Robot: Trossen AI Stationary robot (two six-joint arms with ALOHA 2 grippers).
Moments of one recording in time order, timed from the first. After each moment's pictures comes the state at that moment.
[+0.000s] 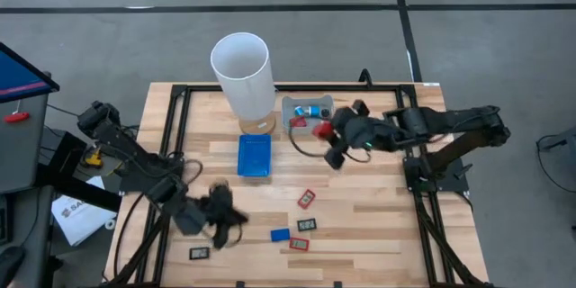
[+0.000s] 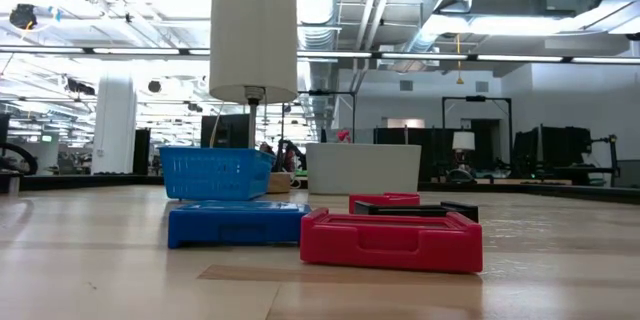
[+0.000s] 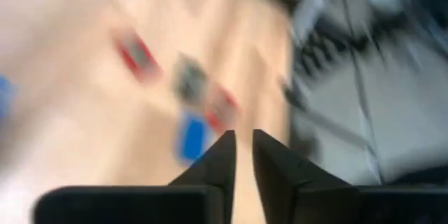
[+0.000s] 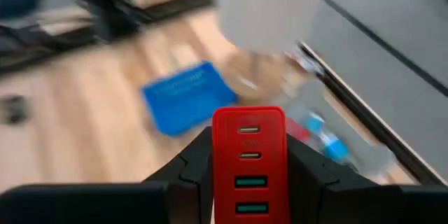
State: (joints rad) left arm -0.74 1.26 0.90 -0.28 -0.54 -0.94; right arm 0.19 1.41 1.59 -0.94 0.55 0.46
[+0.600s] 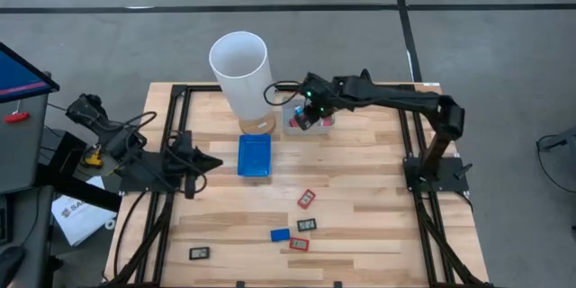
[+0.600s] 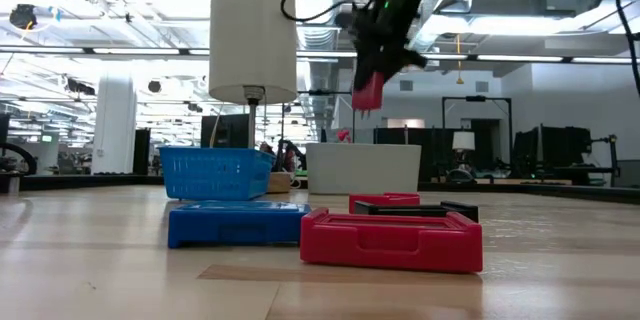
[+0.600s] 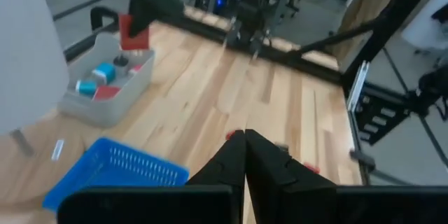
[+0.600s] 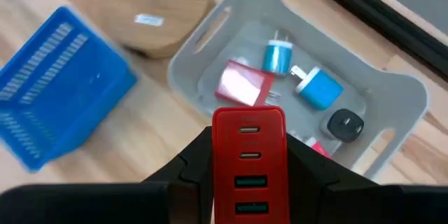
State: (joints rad) left arm -0.65 0.77 0.90 -0.62 -0.78 -0.64; right arm -0.30 1.76 1.58 -0.90 0.15 0.51
